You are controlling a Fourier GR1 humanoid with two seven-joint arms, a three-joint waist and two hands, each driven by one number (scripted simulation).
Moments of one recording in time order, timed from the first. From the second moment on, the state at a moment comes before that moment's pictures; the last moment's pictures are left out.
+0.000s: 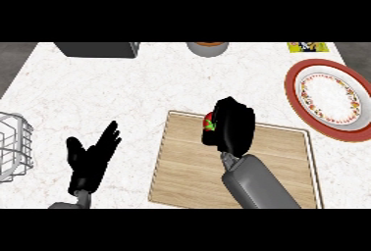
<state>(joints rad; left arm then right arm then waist) 0.00 0.18 -0.17 -1.40 0.21 0.12 0.19 -0.46 0.00 0.49 -1.33 1.25 -0.29 0.96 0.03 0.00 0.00</state>
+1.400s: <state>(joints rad) -0.01 0.17 -0.15 -1.43 0.18 0.11 0.22 -0.46 -0.31 -0.03 -1.11 0.88 -0.97 0.54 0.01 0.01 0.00</state>
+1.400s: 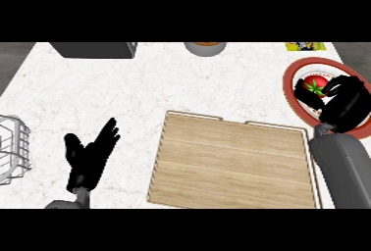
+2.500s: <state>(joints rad) -0.03 0.15 -0.16 -1.41 0.16 0.08 0.20 -0.68 -0.58 -0.32 -0.38 0.36 -0.64 -0.06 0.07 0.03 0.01</state>
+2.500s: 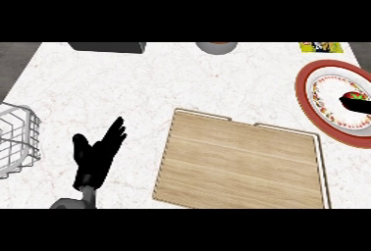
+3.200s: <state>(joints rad) -0.02 0.15 -0.15 -1.41 0.16 0.09 0.20 -0.66 -0.59 -0.62 -0.34 0.06 -0.48 -0.52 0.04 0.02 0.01</state>
